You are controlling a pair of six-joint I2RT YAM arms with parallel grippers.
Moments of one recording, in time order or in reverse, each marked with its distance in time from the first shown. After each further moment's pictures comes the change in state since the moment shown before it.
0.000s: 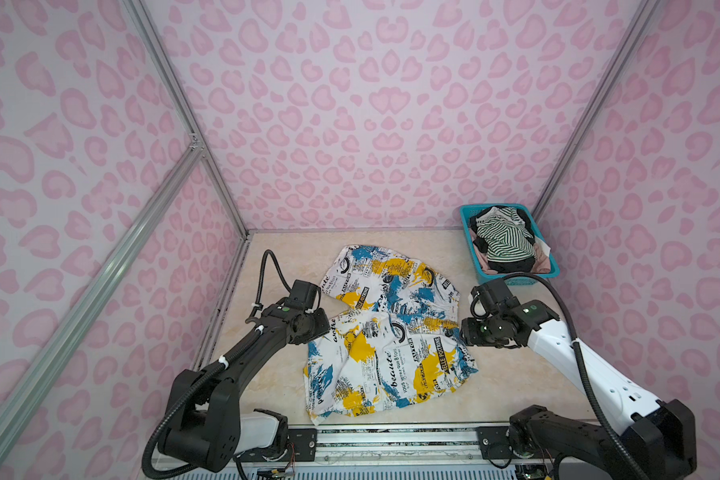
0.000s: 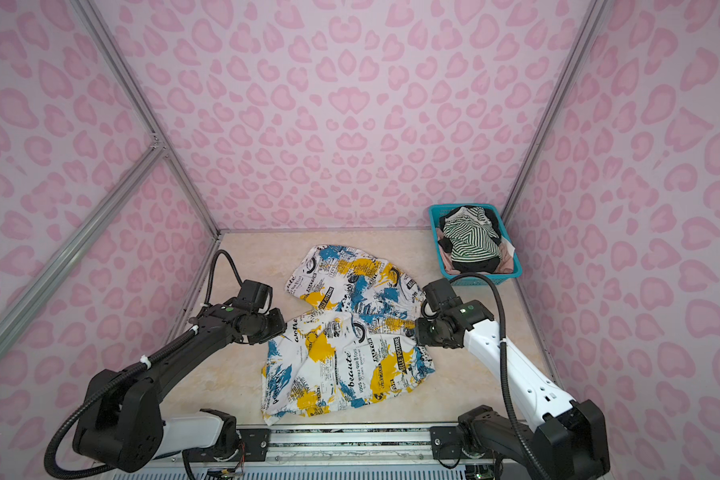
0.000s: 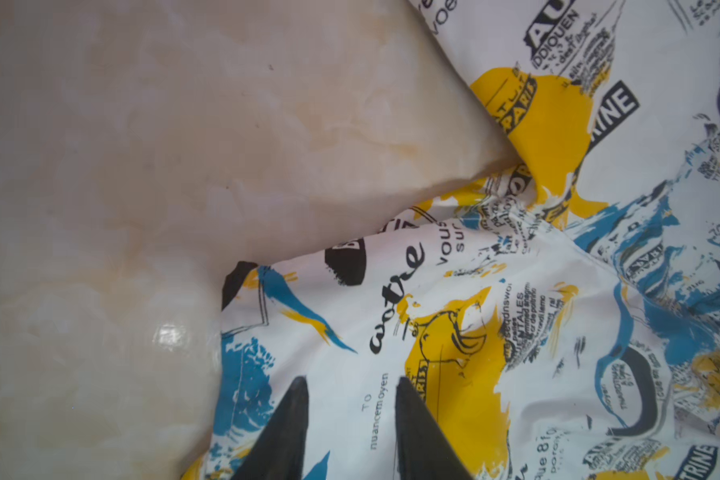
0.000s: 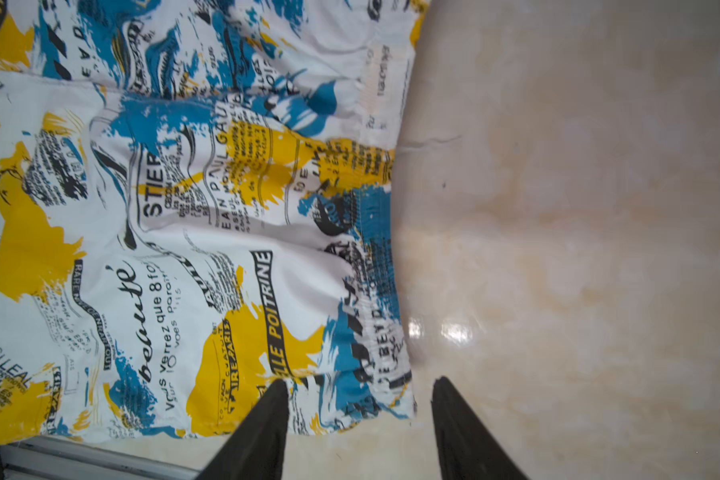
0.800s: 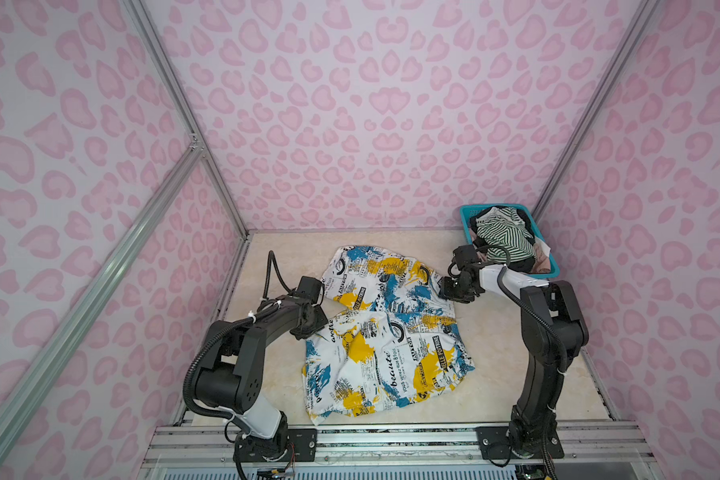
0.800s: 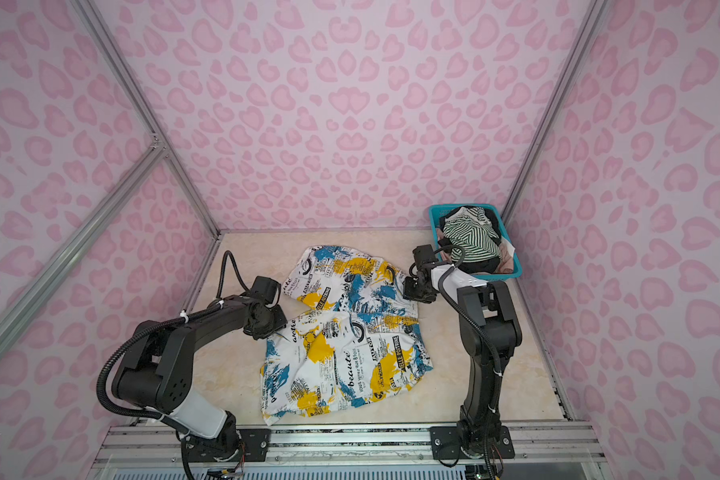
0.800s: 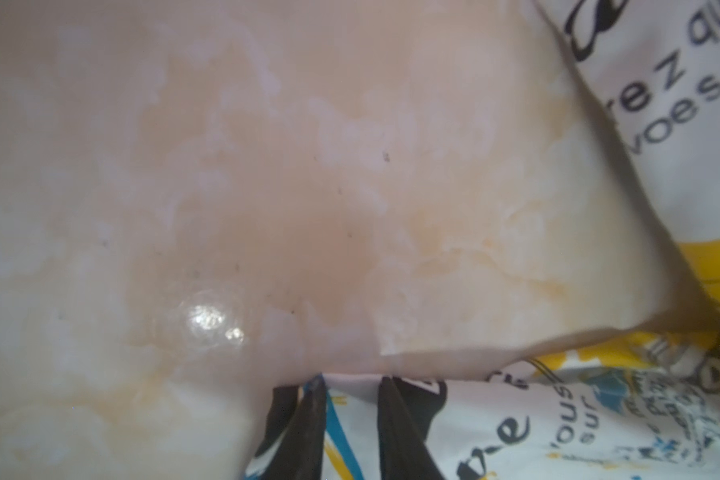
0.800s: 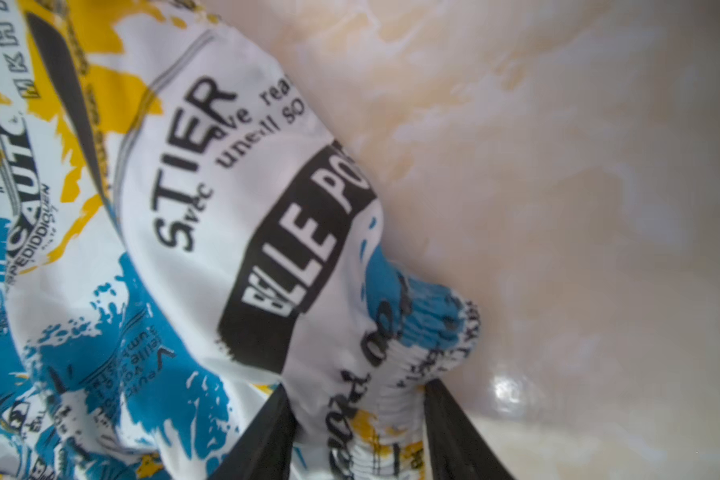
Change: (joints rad) left arm 0.045 0.248 0.074 0.060 -0.134 -0.046; right arm -0.151 0.750 0.380 0.365 -0.070 -0.011
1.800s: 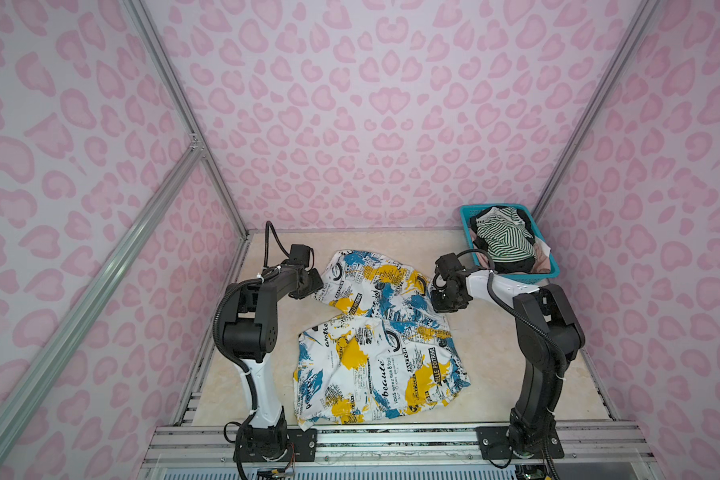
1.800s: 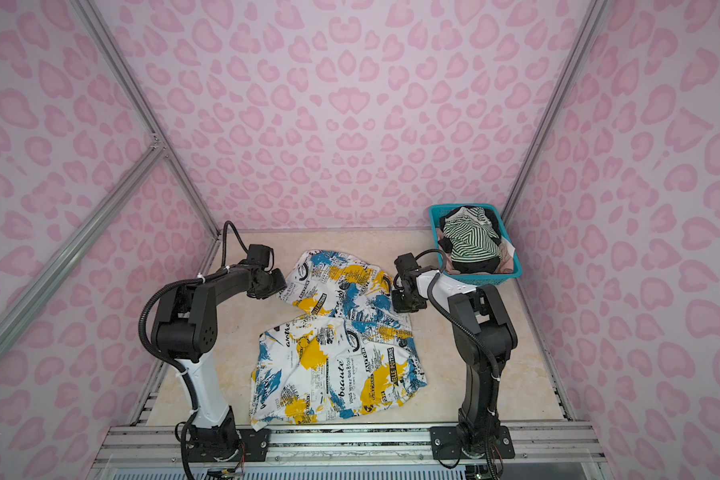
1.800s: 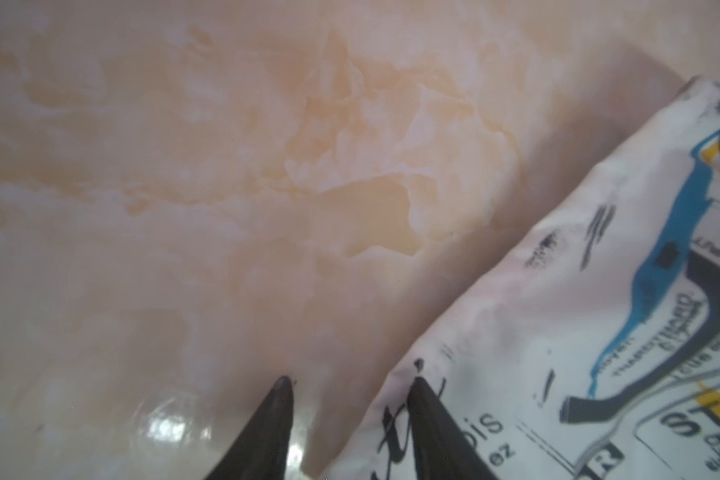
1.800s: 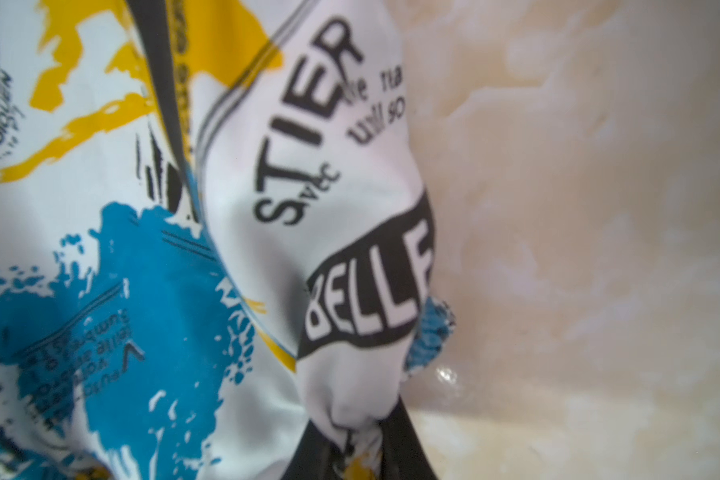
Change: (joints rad) left arm 0.154 0.383 0.418 0.132 0.109 0.180; right arm 0.125 -0.045 -0.043 -0.093 0.100 -0.101
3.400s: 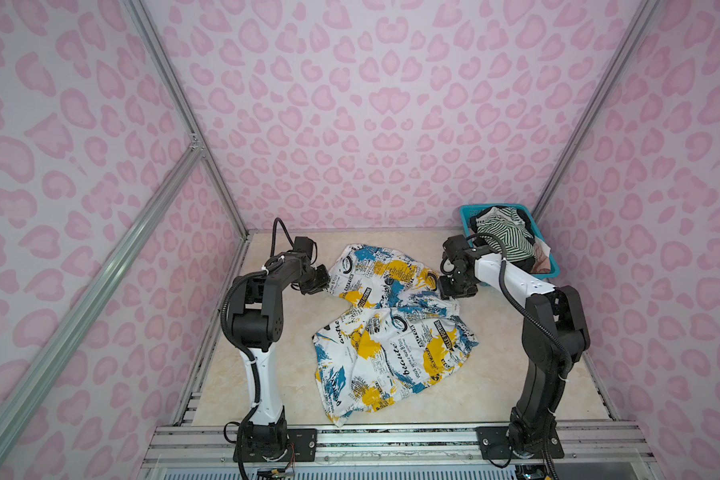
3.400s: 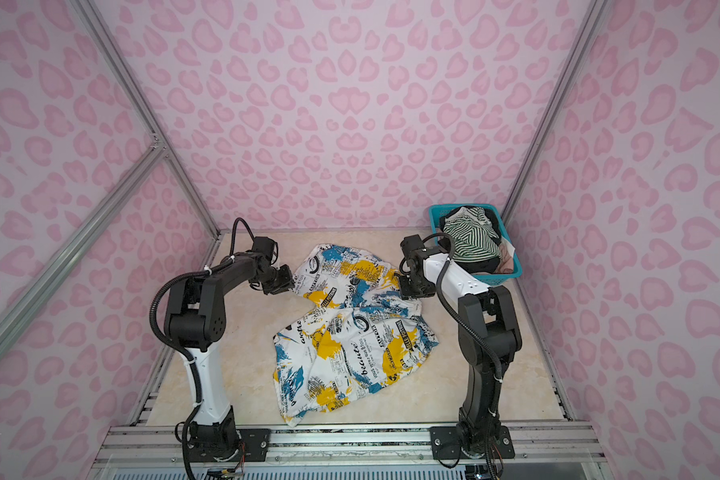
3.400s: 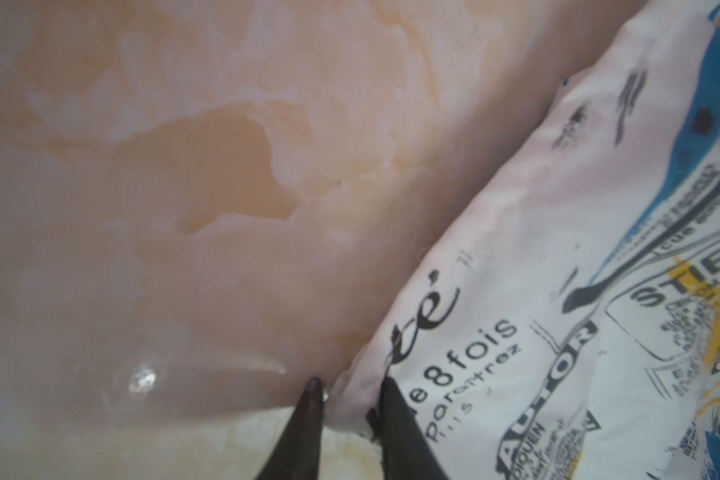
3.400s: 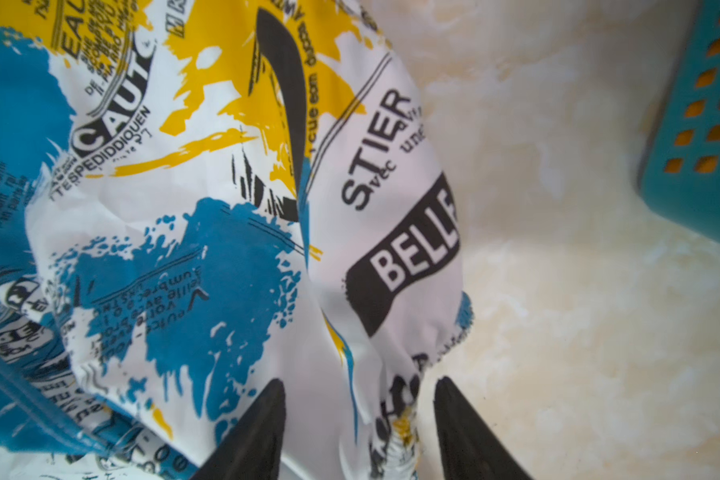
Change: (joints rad) left arm -0.012 0.118 0.203 -0.210 0.225 0.072; right arm -0.041 -0.027 0.216 -0.270 0.079 -0.082
